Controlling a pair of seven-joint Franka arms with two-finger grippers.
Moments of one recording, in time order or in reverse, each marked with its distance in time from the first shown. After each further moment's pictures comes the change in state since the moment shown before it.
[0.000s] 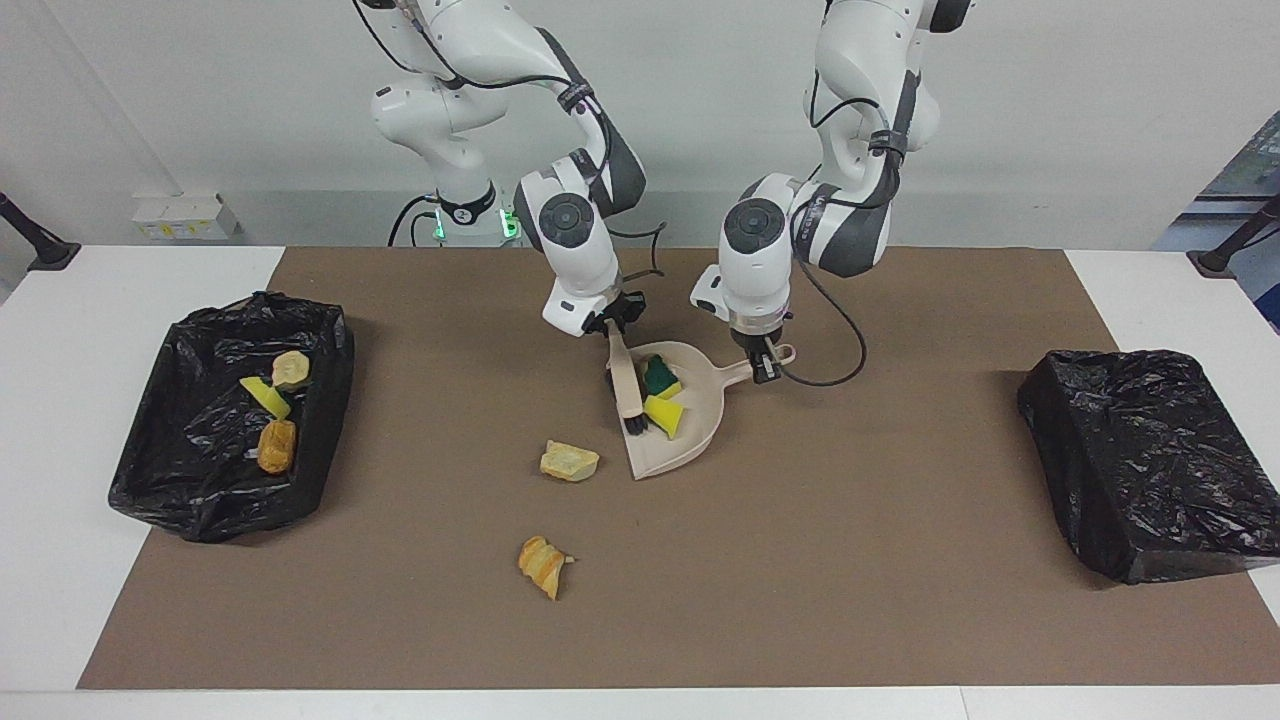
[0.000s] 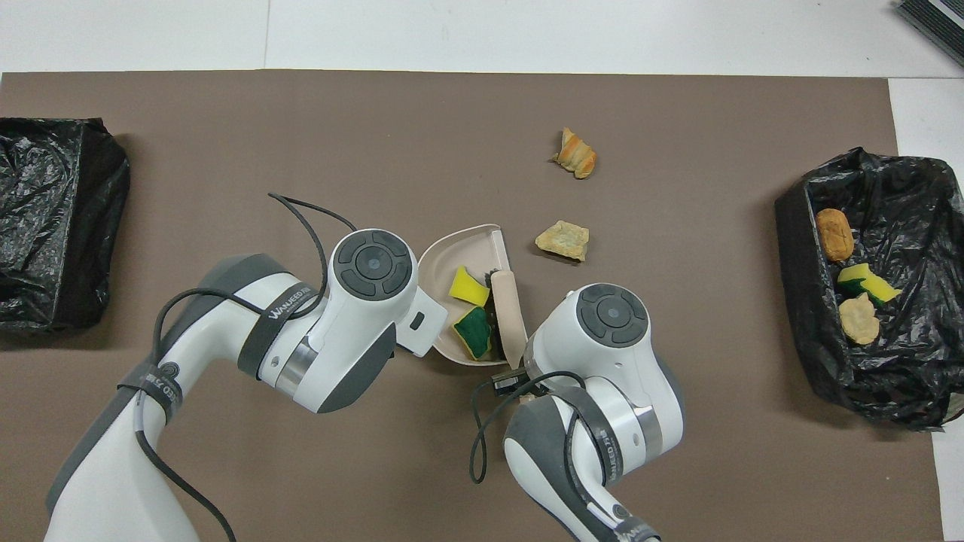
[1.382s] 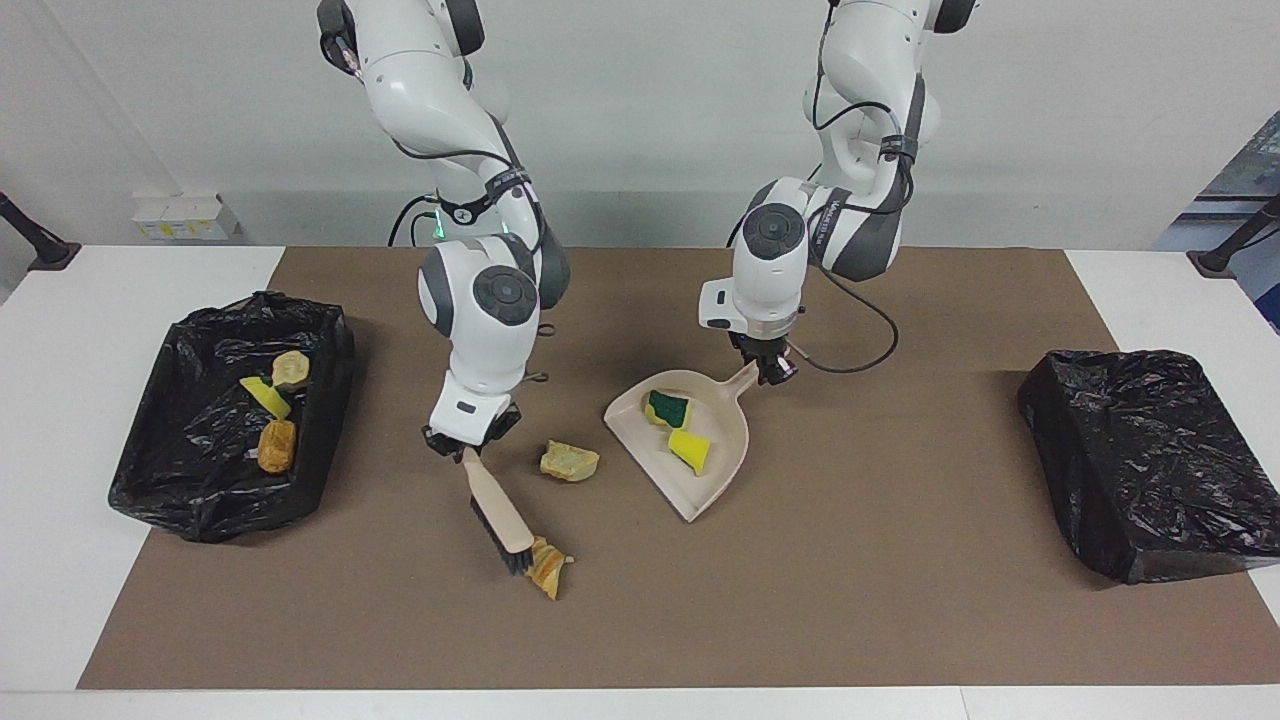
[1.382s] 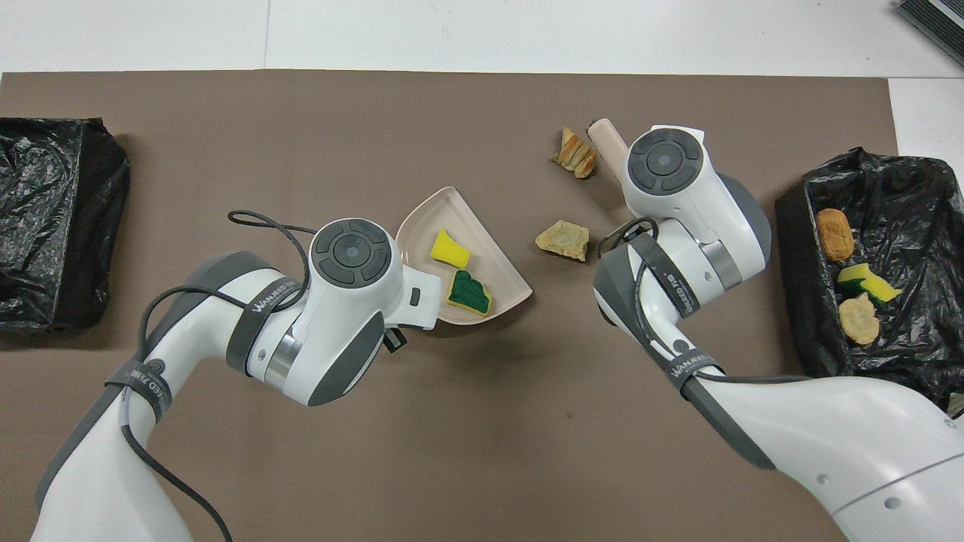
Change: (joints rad) left arm 0.029 0.001 -0.007 0.001 -0.062 0.012 -0.312; right arm -0.264 0.364 -0.011 0.537 -0.823 -0.078 -0.190
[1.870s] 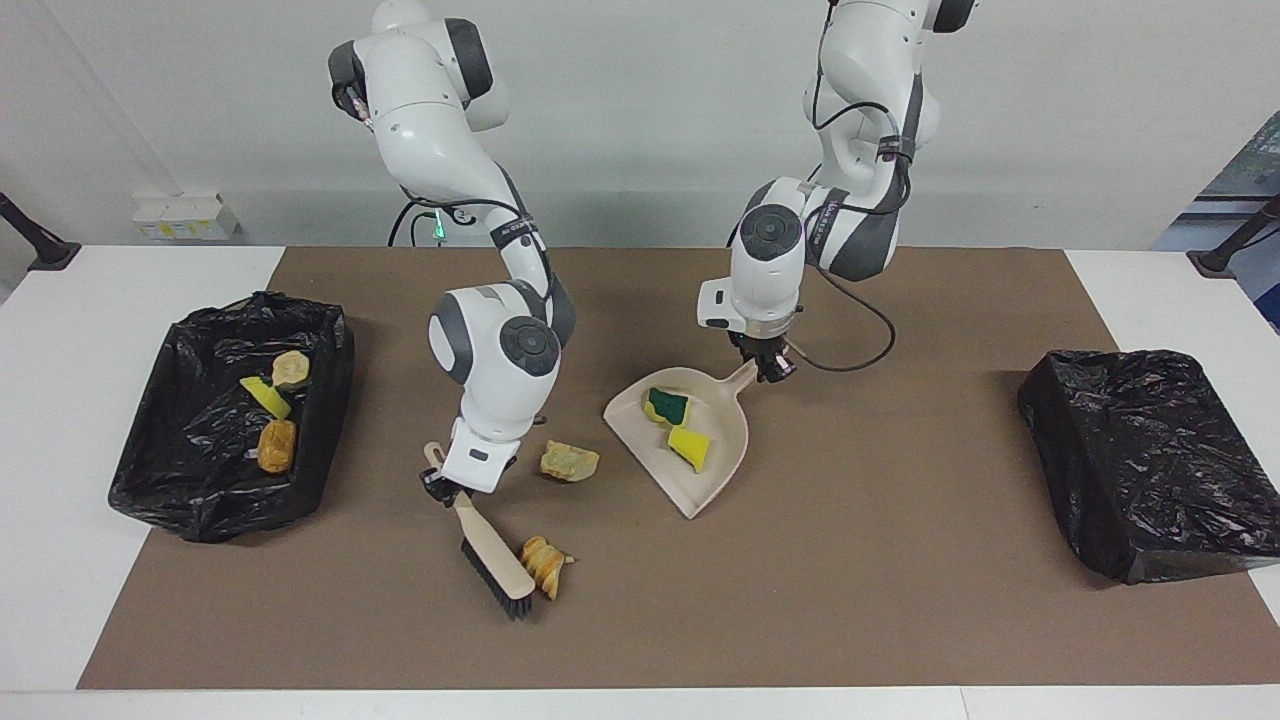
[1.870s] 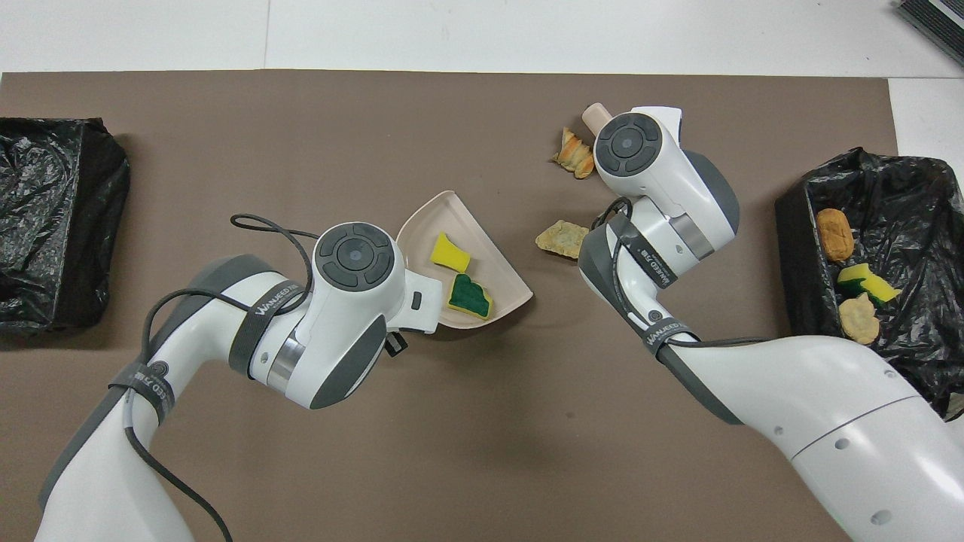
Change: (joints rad) left arm -0.005 -0.003 -0.001 -0.011 -0.001 -0.004 -0.005; right arm 0.014 0.122 0.009 0.144 -0.093 -0.069 -0.001
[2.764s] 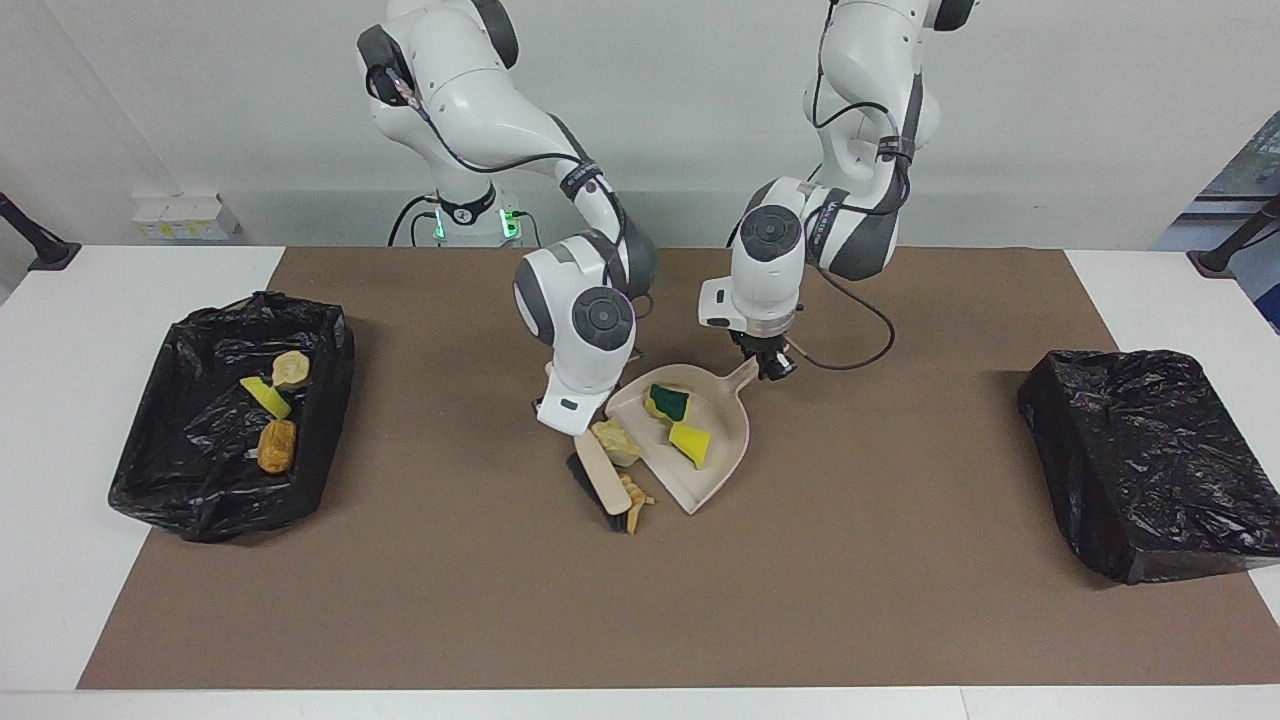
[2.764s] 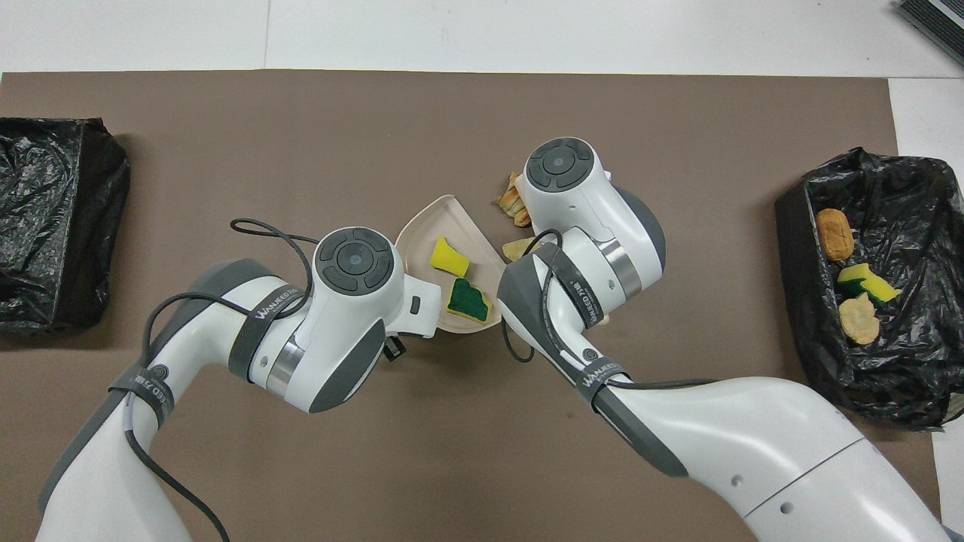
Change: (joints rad) left arm -0.002 -0.010 0.002 -0.022 0.000 -0.001 -0.001; right arm 0.166 -0.070 0.014 -0.065 0.522 -0.175 0.117
